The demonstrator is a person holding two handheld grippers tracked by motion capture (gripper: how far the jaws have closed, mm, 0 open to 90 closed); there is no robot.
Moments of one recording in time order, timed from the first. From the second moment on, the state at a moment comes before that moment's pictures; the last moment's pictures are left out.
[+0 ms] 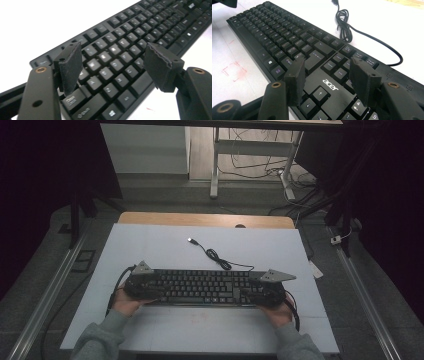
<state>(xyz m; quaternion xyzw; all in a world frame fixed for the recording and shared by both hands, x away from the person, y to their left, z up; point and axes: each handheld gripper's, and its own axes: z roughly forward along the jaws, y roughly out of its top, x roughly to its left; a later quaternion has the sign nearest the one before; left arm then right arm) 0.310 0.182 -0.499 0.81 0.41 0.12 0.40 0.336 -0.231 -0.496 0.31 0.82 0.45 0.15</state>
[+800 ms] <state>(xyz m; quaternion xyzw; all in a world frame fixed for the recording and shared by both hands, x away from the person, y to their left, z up) 0.298 0.147 -0.505 0.85 0.34 0.08 0.38 0.337 -0.228 -0.499 0.31 0.83 0.44 0.15</state>
